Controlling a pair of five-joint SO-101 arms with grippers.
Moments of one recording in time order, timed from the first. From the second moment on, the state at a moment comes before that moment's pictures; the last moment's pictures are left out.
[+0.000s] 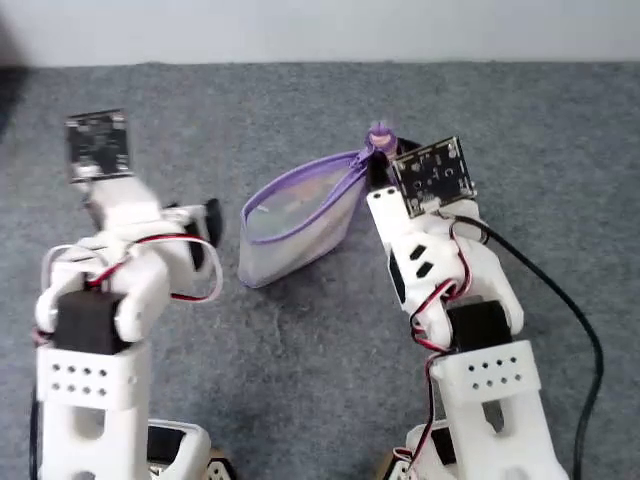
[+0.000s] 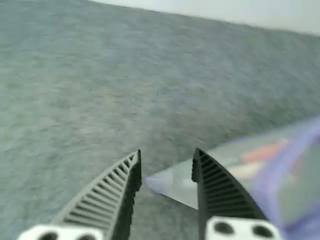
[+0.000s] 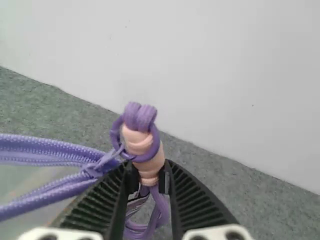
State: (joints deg) left arm 4.2 -45.4 24.8 75.8 16.7; right arm -14.2 -49.9 43.3 26.7 13.8
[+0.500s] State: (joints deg) left arm 31.6 -45.1 25.2 64.7 19.9; right arm -21.7 -33.5 10.5 44.3 13.8
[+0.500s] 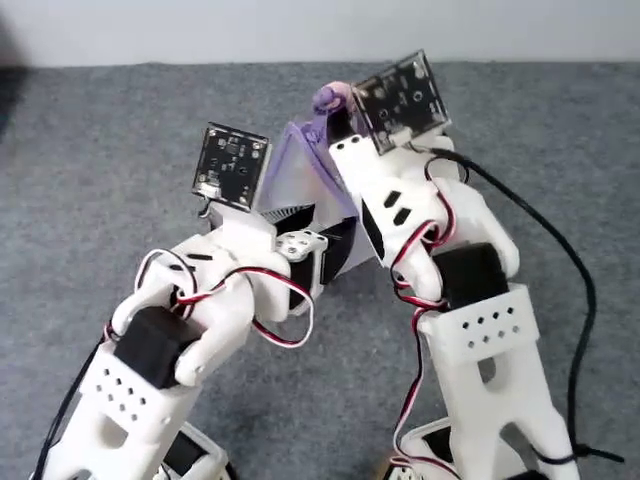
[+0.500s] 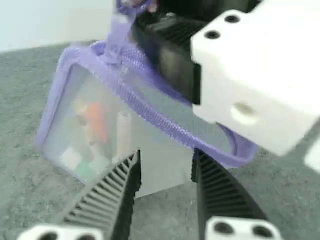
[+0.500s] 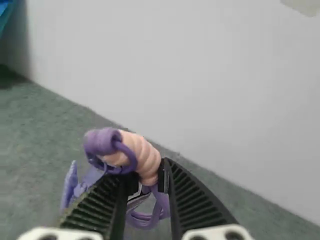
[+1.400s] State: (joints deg) left arm 25.0 -42.2 3.6 99.4 18.9; right arm -26.5 -34.2 6.6 70.5 13.8
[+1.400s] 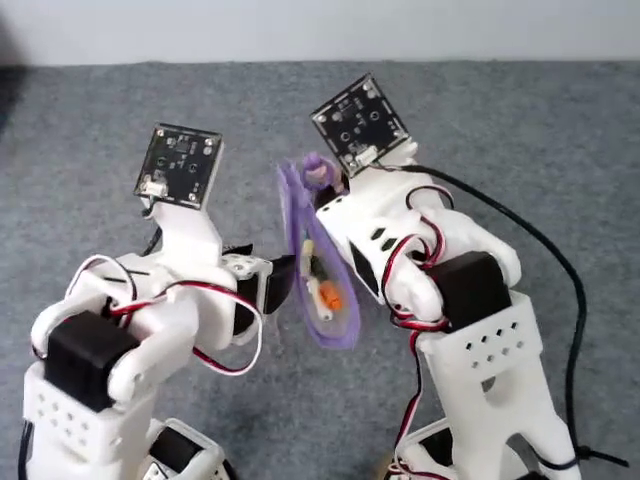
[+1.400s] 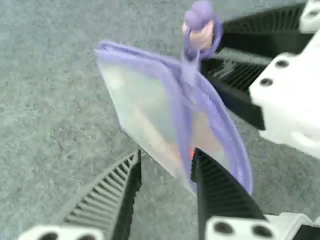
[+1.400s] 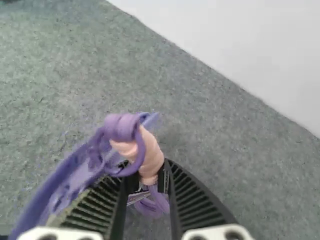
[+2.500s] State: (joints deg) left arm 18.1 -47.1 25.9 87.8 14.6; right arm -22.5 -35.1 2.2 73.5 14.3
